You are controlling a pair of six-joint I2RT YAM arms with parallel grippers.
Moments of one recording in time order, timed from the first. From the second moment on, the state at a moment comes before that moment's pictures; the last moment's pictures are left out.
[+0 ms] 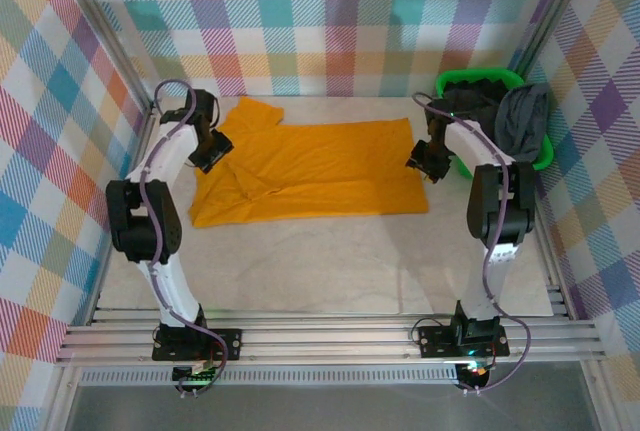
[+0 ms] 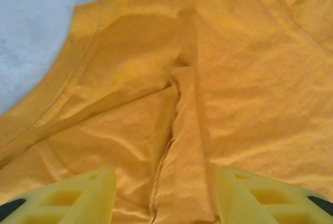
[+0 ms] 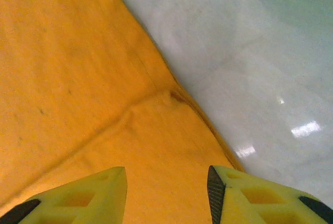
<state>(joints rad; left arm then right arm) -0.03 1.86 1.58 -0.91 -0.05 -0.83 0.11 1.98 1.58 -0.95 -0.09 0.67</state>
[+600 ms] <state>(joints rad) -0.01 1.82 1.14 -0.76 0.02 -0.97 0.18 1.94 1.30 -0.82 -0.19 0.63</state>
